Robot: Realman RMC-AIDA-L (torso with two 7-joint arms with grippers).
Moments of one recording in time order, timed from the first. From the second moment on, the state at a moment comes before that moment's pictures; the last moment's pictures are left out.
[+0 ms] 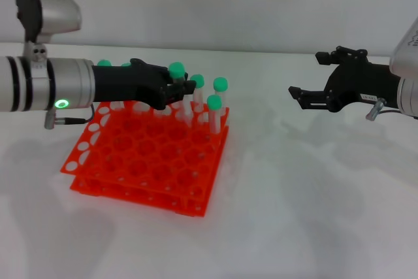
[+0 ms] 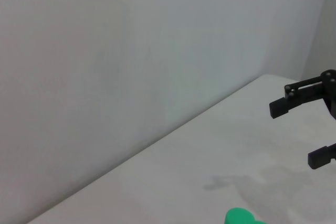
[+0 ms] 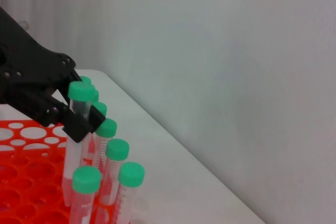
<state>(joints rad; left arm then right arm) -1.04 -2.08 2.85 -0.61 -0.24 1.44 -1.29 0.44 2.01 -1.47 -1.18 -1.84 -0.77 1.71</state>
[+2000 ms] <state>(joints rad) -0.89 -2.07 2.85 -0.73 -0.46 1.68 -1.31 0.43 2.01 -1.47 -1.18 -1.83 -0.77 1.71</state>
